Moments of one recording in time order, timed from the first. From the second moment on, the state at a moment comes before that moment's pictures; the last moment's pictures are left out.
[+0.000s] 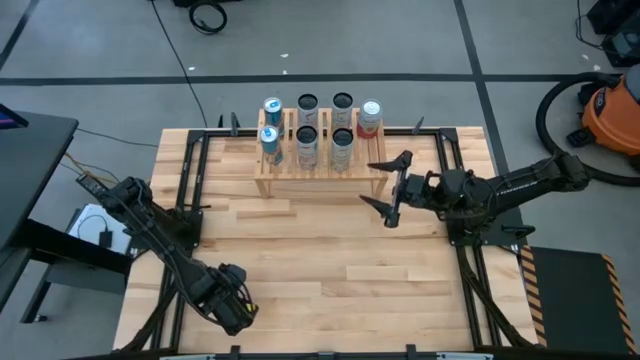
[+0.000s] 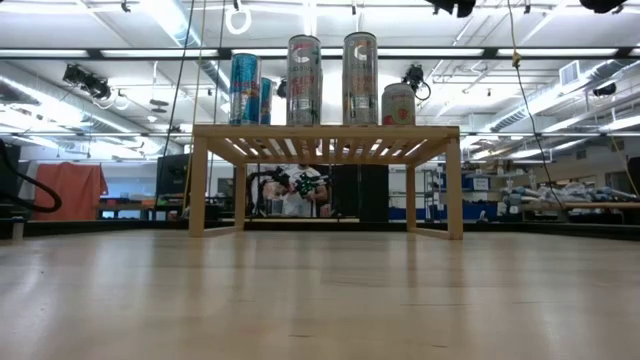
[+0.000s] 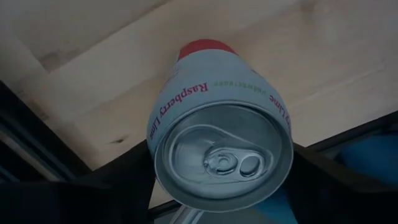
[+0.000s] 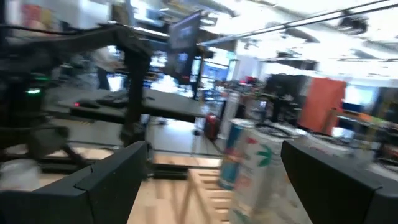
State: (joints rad) left arm -0.81 1.63 1.24 -1.02 0.08 -1.91; right arm 0.16 0.97 0.61 0.56 0.39 -0.29
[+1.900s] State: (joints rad) left arm -0.66 1.64 1.28 -1.00 0.01 -1.44; right arm 0.22 1.88 0.73 1.10 -0.20 0.06
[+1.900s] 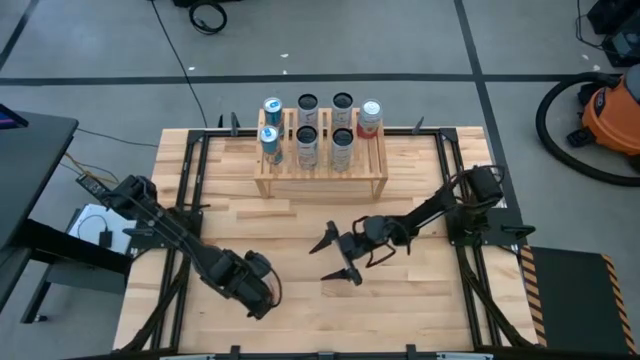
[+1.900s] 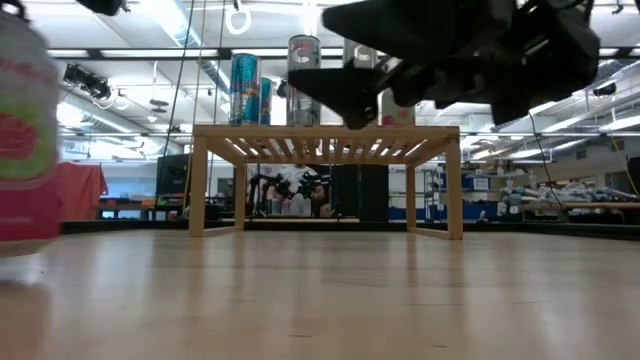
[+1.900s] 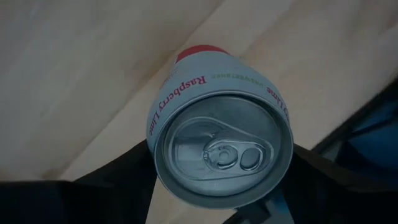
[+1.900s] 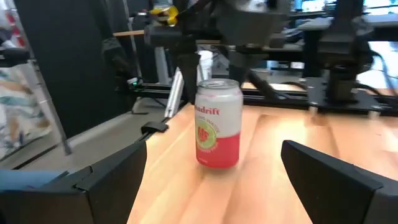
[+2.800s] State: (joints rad) left arm -0.58 1.64 1.28 -0.83 -0.02 -1.24; right arm 0.18 2.35 1.23 1.10 -0.49 0.27
